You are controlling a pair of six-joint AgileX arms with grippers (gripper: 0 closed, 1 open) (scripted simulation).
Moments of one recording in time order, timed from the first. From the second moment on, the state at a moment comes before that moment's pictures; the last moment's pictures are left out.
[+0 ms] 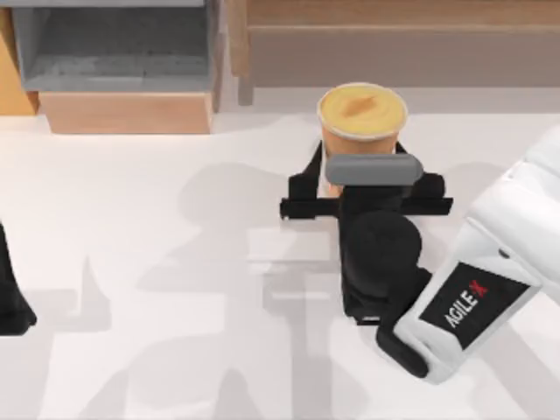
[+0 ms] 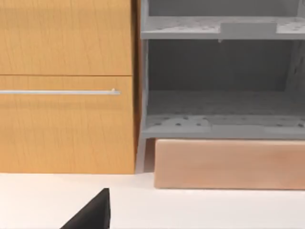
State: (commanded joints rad) left arm 0.00 0.00 0.00 0.00 0.00 0.00; right arm 0.76 2.29 0.85 1.43 0.80 0.00
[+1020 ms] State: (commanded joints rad) left arm 0.00 0.00 0.00 0.00 0.00 0.00; right arm 0.76 2.28 0.85 1.42 0.80 0.01
